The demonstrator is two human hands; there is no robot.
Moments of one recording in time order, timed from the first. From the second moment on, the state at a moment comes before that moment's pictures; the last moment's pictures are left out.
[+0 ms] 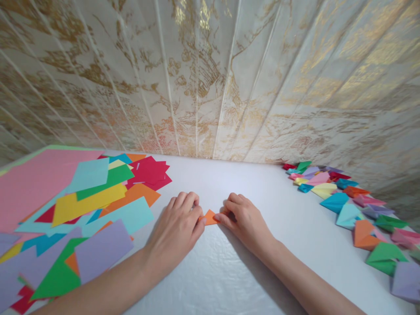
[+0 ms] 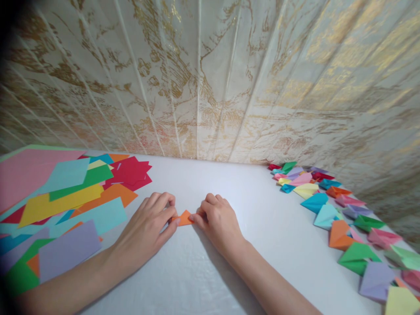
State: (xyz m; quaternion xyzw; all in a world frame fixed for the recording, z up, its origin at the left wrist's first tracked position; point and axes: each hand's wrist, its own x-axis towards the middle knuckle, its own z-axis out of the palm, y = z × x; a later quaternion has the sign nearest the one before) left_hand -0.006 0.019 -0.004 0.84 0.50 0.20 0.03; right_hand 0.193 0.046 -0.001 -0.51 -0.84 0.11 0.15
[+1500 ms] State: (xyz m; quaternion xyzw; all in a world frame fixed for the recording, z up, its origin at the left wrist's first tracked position) left_hand -0.004 0.021 -0.009 0.83 0.53 0.18 0.05; right_hand 0.180 0.051 0.012 -0.56 -0.82 0.10 0.08
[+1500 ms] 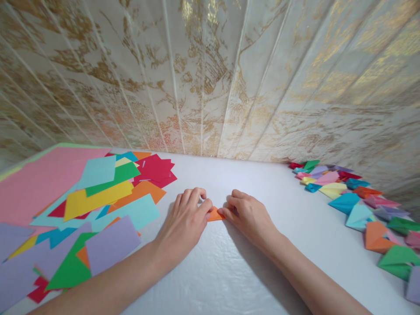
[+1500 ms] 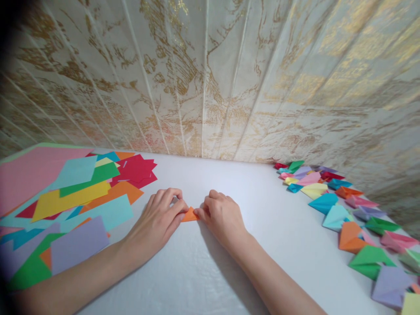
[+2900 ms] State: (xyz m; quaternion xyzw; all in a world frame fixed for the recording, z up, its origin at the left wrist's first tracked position) left_hand -0.010 0.022 -0.005 0.79 0.53 0.24 0.18; right_hand 0.203 0.050 0.001 -0.51 -0.79 0.25 0.22
